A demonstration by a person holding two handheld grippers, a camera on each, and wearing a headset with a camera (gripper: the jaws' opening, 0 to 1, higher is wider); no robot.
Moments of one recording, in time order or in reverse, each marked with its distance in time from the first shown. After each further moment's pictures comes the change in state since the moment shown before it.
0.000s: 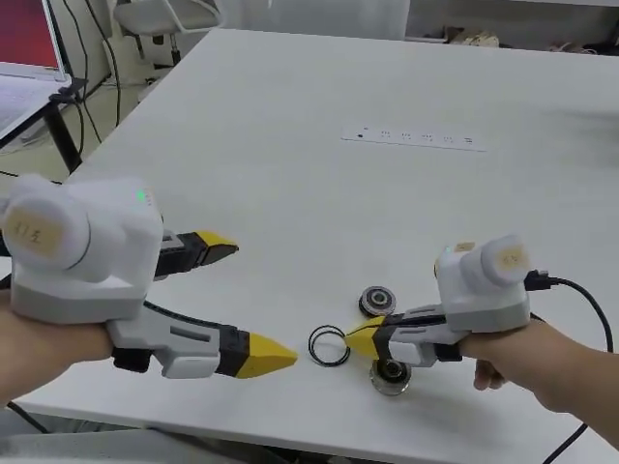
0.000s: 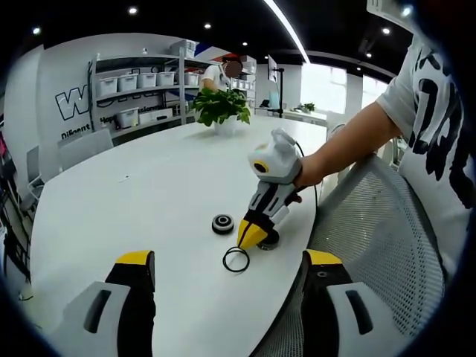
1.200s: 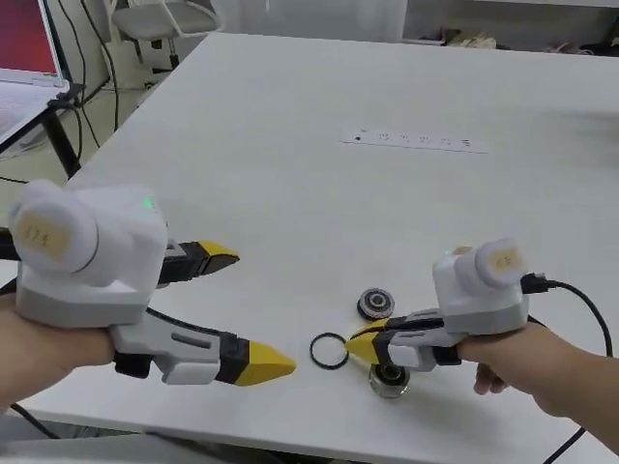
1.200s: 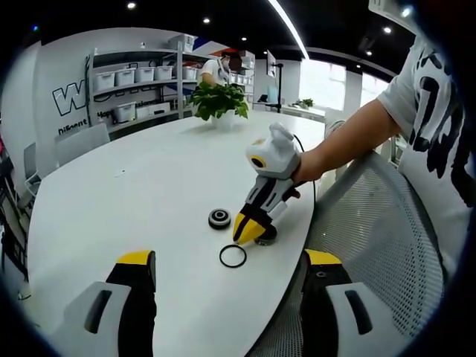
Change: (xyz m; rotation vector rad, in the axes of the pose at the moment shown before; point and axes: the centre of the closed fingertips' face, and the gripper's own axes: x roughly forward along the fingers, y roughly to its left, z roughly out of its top) left arm 0.003 -0.003 -0.005 -0.008 0.035 -0.020; right arm -0.004 -0.007 -0.003 0.024 0.008 -0.040
